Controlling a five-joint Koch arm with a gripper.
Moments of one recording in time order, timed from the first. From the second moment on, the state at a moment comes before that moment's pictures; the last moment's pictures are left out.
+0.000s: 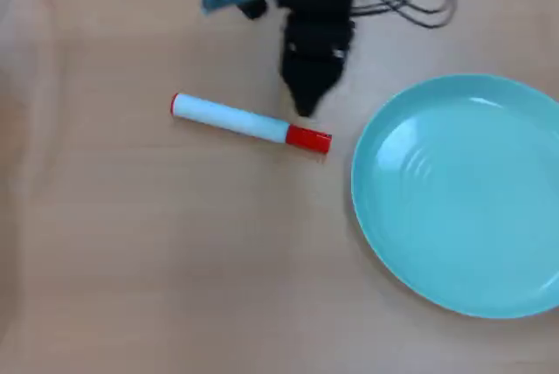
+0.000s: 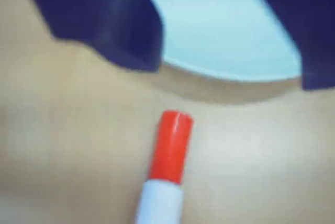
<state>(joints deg) 101.0 88.9 62.8 104.4 7.7</state>
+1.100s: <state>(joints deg) 116.1 80.2 88.2 86.4 -5.4</state>
